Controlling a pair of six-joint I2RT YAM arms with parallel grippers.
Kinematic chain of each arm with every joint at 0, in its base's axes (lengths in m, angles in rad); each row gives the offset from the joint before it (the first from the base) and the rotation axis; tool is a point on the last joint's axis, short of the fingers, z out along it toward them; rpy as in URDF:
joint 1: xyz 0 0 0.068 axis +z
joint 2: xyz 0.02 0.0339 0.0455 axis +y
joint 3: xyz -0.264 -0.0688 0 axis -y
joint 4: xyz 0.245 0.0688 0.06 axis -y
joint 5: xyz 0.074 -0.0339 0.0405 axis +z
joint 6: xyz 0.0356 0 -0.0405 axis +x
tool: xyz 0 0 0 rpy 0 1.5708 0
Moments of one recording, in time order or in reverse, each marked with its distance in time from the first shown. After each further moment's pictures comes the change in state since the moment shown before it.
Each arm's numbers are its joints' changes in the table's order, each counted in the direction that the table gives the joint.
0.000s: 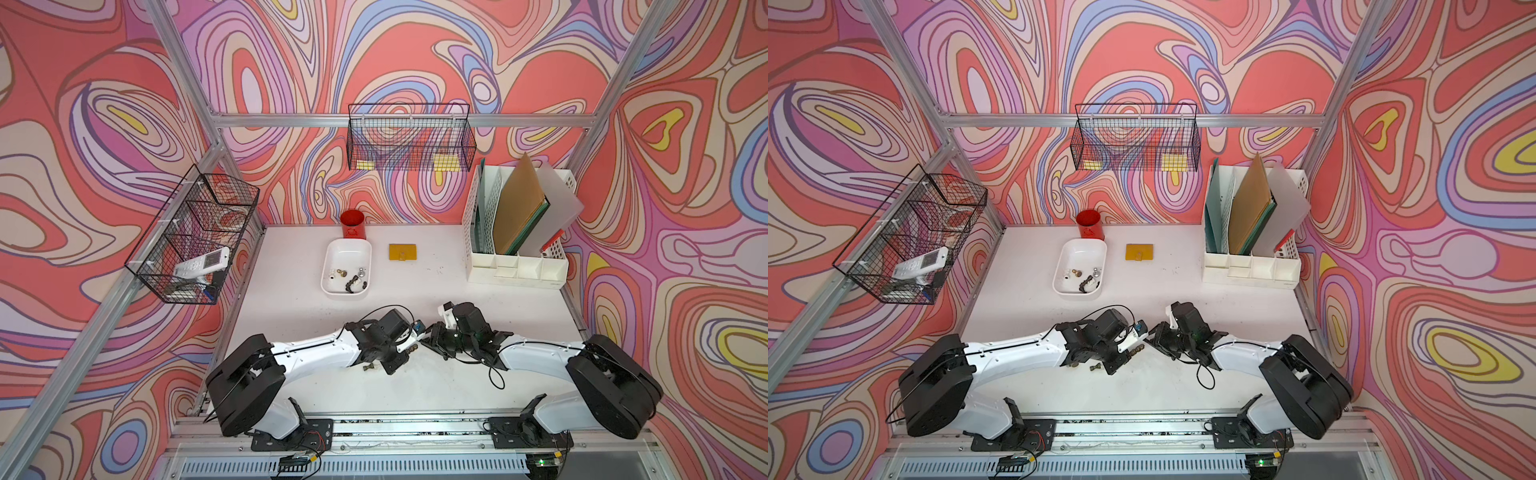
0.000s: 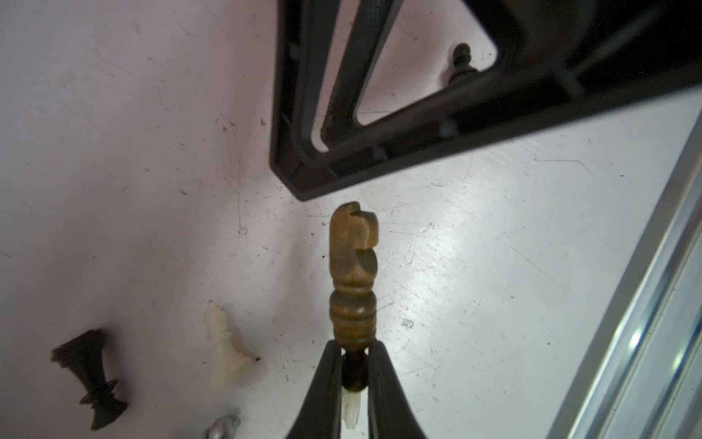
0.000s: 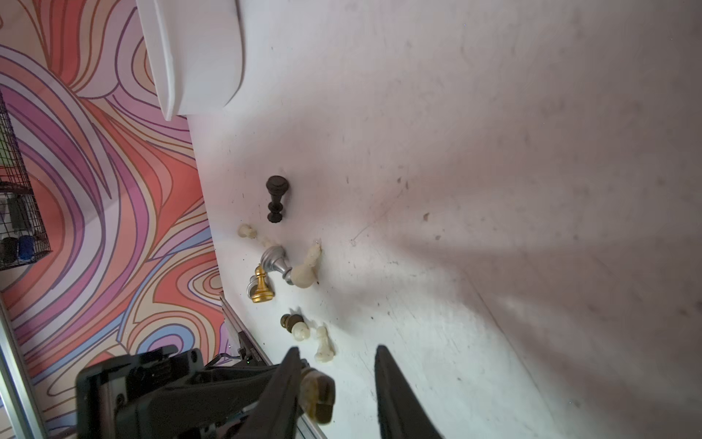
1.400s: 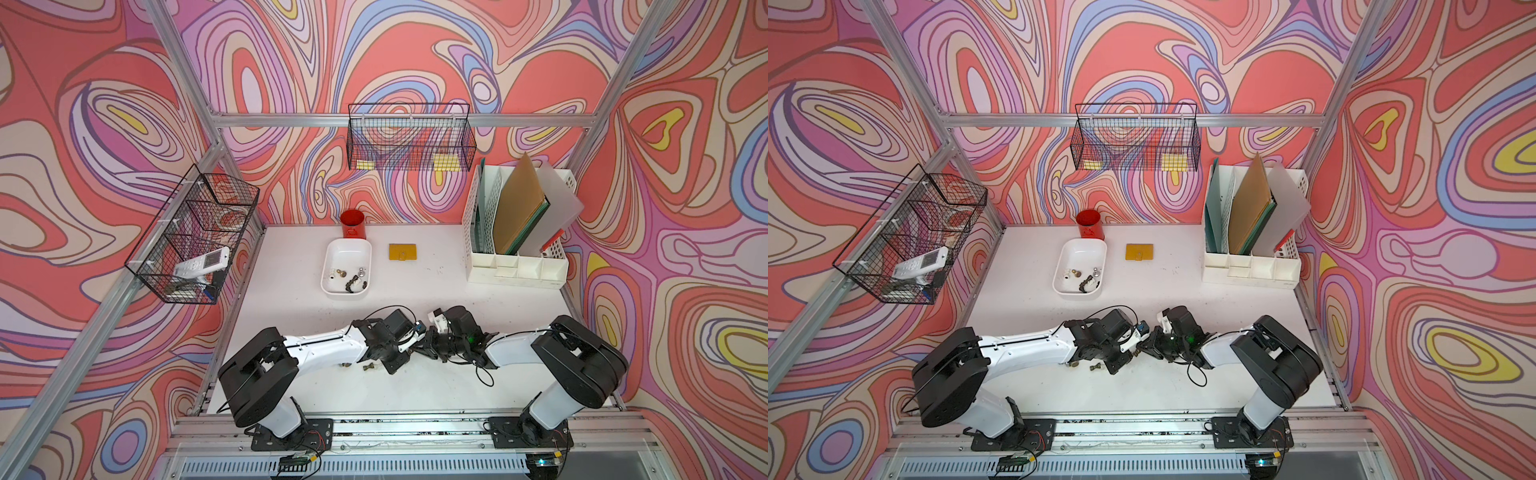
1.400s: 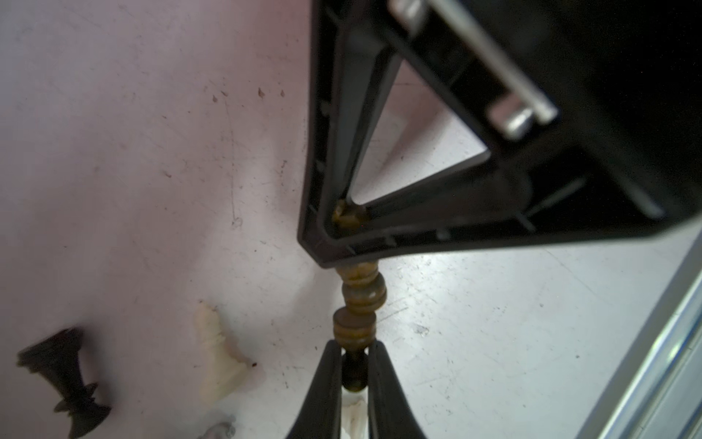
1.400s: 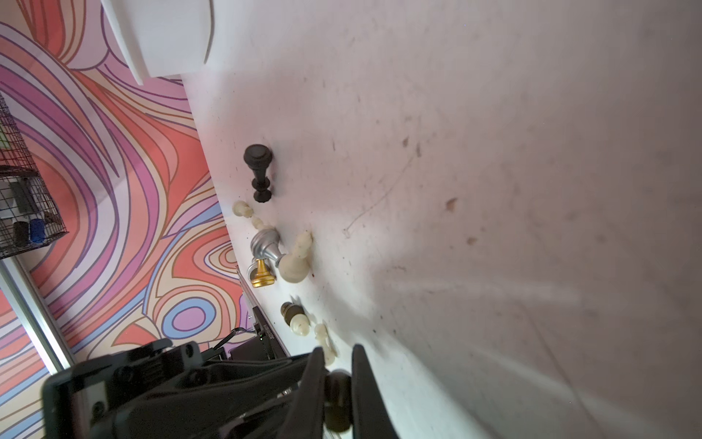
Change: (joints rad) left arm 0.000 0.064 0.048 -0.052 0.026 -0.017; right arm 0.019 0.182 0.006 0.174 0.106 0.049
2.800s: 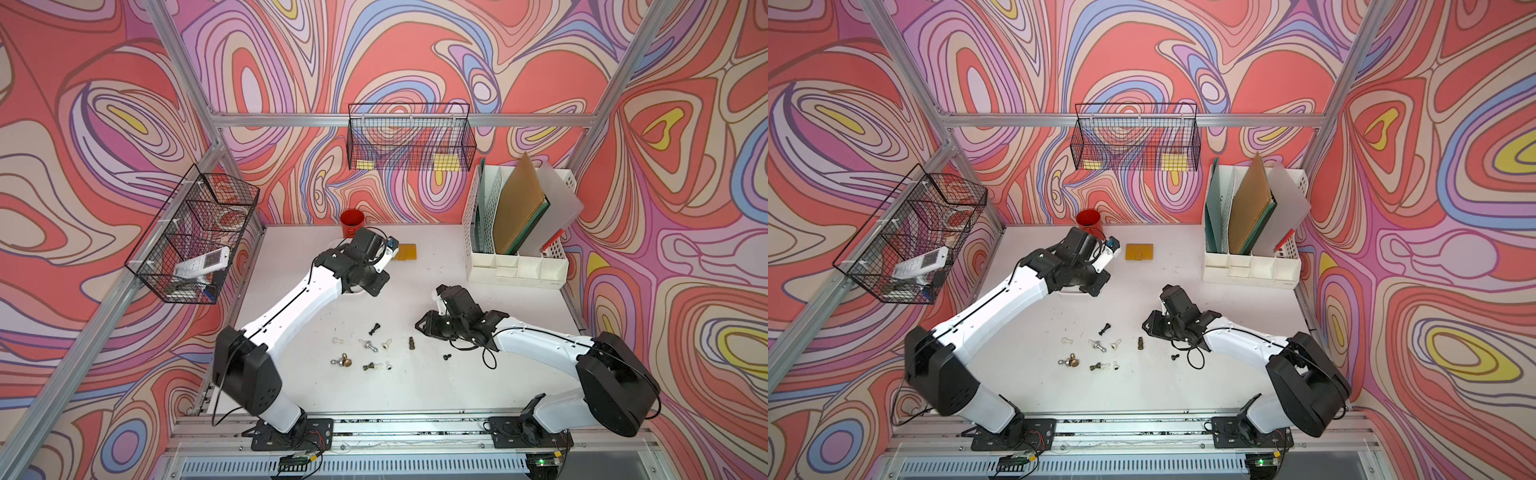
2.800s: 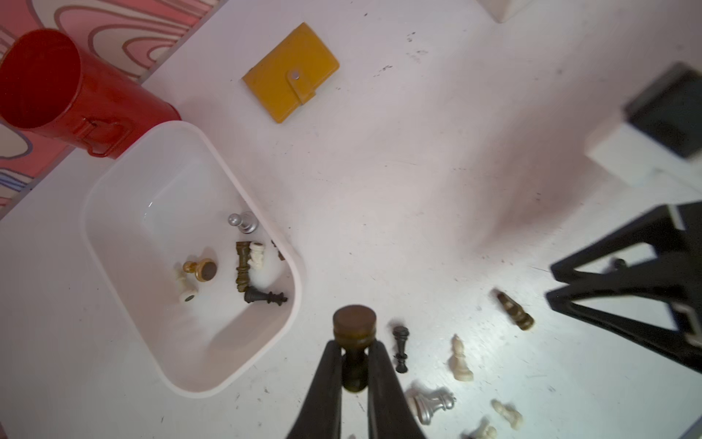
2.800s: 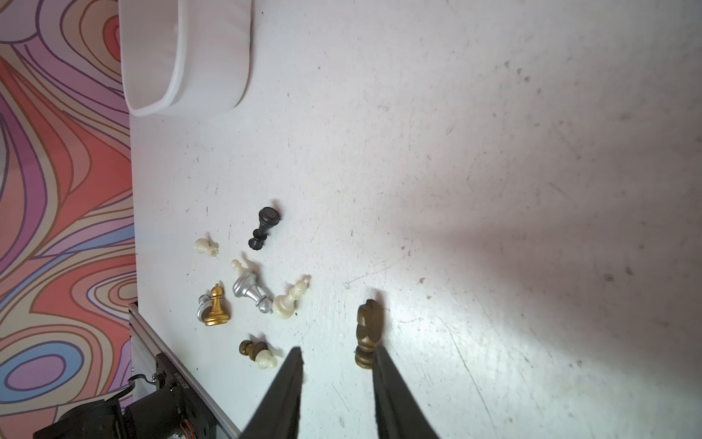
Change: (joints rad) left arm 0.420 0.117 0.685 -0.402 0.088 0.141; right arm 0.011 -0.195 0.267 -0.595 -0.310 -0.362
